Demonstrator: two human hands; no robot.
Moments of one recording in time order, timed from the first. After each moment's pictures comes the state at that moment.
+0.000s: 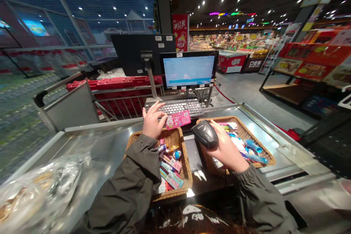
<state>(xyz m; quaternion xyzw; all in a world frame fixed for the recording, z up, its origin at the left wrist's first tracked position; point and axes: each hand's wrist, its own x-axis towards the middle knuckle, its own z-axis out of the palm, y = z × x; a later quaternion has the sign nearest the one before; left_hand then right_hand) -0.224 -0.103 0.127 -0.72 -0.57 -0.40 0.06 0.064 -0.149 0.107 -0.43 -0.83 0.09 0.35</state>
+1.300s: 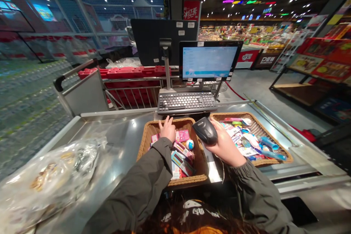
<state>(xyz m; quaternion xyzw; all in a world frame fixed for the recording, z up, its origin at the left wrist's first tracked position) -0.262 -0.105 -0.015 -0.71 -0.67 -0.20 0.01 -0.008 -0.162 0.093 -0.41 -0.84 0.12 0.35</state>
